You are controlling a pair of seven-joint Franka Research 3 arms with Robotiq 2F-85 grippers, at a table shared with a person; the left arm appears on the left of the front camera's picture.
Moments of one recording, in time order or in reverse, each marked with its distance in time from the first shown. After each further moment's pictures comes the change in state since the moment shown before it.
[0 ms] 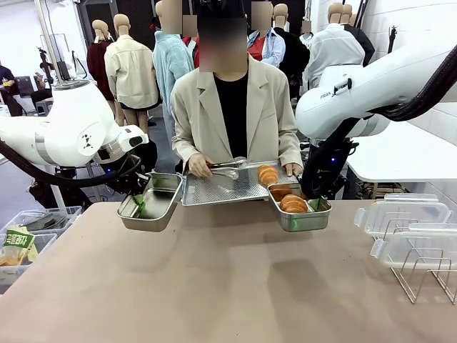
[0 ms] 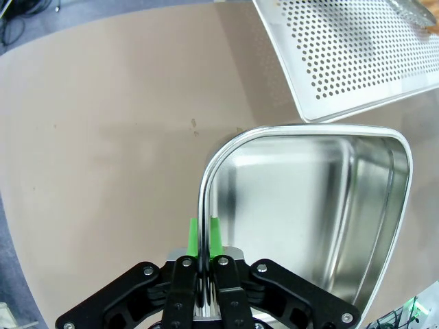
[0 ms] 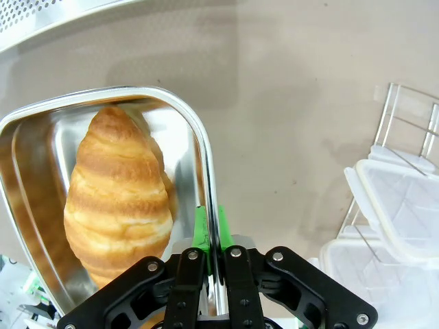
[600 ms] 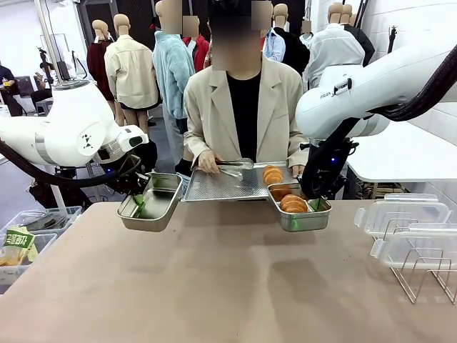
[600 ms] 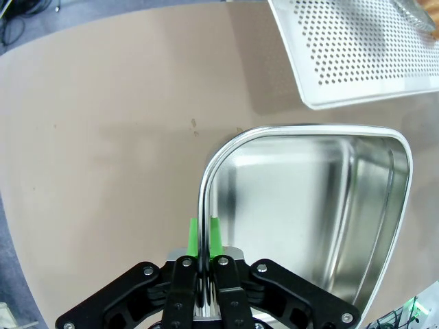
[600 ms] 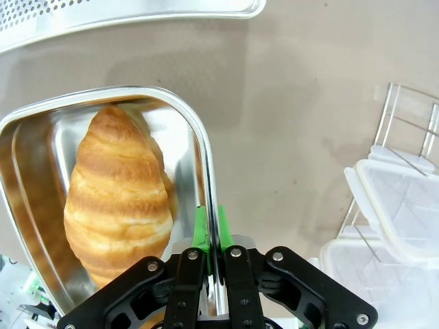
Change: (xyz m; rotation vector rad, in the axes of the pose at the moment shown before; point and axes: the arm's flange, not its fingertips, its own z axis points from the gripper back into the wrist) left arm 0.000 0.000 0.000 0.000 0.000 0.000; right arm 0.000 0.000 0.000 0.000 0.000 0.000
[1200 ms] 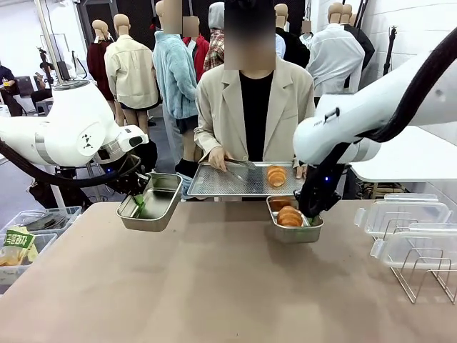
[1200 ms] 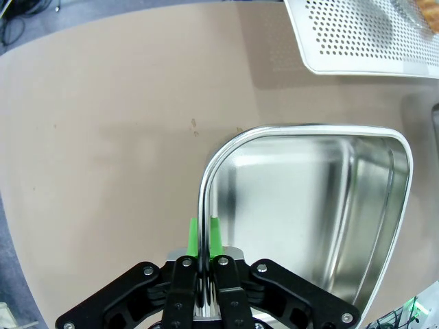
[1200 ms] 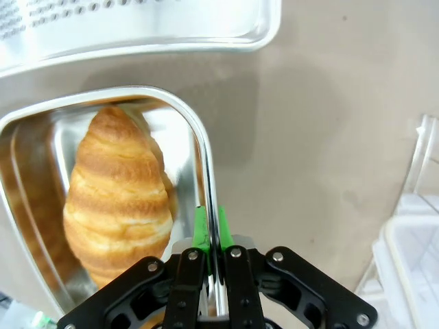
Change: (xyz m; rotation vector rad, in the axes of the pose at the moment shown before) left arm 0.000 0.000 0.000 0.000 0.000 0.000; right arm 0.026 -0.011 -0.076 0.022 -0.029 -0.073
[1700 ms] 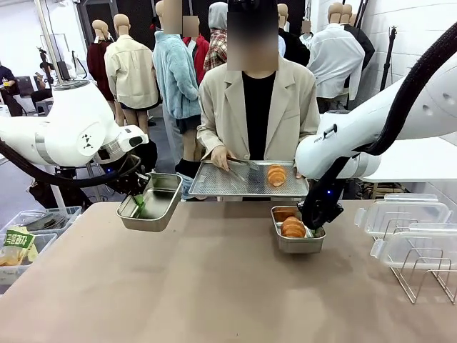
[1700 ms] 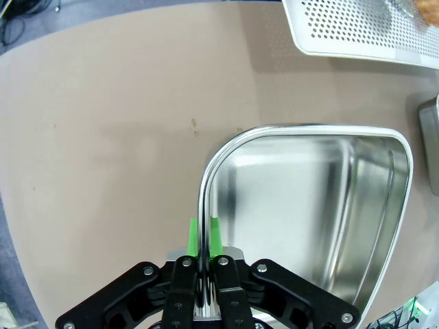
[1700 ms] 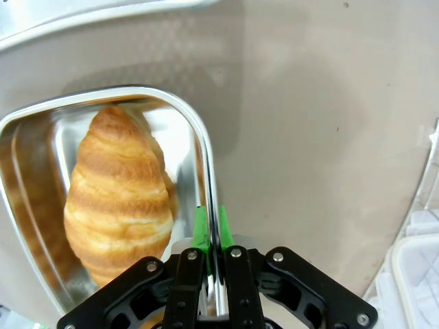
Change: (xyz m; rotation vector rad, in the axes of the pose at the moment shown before) left arm 0.000 0.000 0.000 0.000 0.000 0.000; right arm 0.000 -0.013 -0.026 -0.006 0.014 -0.023
